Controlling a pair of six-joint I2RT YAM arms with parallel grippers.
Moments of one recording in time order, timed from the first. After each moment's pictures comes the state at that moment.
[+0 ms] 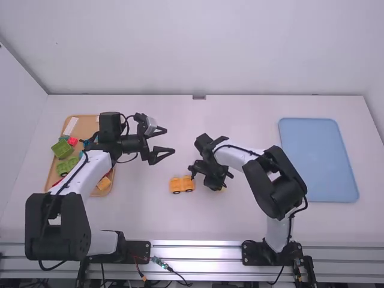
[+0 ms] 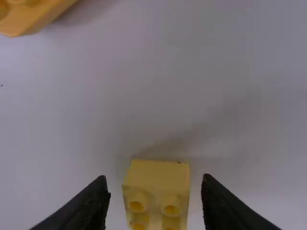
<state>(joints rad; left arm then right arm) 0.05 1.44 0.86 -0.18 1.16 0.52 0.62 1.96 1.16 -0.87 -0.05 -0.63</state>
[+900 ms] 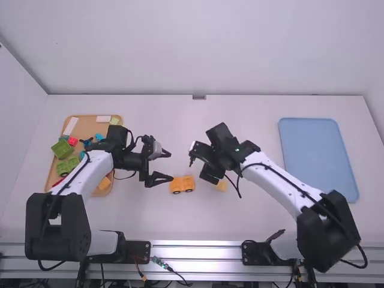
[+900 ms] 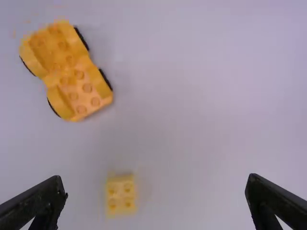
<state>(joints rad) 0.02 1.44 0.86 -0.76 1.16 1.14 0.60 1.49 1.01 -0.62 -0.14 -0.67</state>
